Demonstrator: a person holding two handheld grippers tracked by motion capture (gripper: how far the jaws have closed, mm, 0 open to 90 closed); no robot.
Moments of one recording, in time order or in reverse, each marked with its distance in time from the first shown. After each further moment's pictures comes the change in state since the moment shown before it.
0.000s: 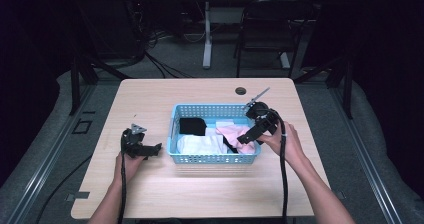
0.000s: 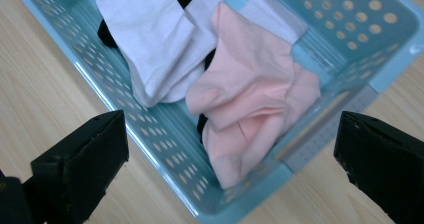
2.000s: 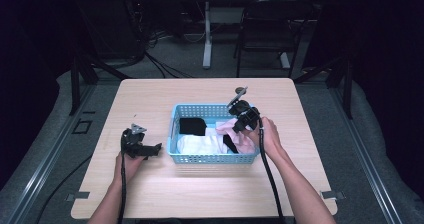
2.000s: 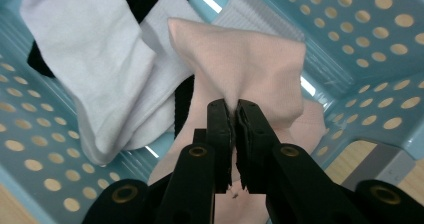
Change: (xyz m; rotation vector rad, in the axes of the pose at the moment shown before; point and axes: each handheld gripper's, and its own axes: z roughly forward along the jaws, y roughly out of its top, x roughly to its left) left arm 0.000 0.000 0.000 0.000 0.000 -0.001; right arm -0.006 0.036 0.060 0.091 -0.073 0.060
